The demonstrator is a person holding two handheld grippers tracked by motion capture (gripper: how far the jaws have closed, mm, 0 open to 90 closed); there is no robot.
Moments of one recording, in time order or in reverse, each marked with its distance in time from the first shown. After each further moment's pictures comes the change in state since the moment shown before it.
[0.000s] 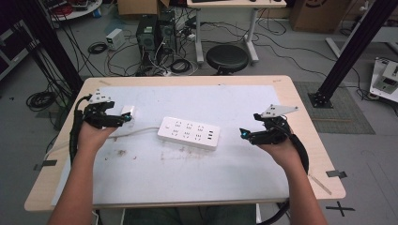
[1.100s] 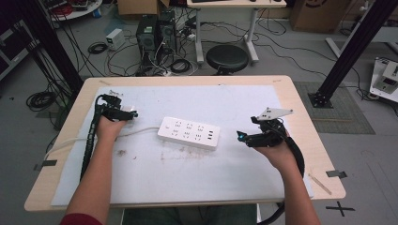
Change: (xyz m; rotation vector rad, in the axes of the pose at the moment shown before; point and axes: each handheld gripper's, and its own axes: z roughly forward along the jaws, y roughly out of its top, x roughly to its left) left arm 0.026 -0.024 0.085 0.193 0.068 -0.151; right arm 0.008 -0.005 0.009 0.018 -0.001 0.017
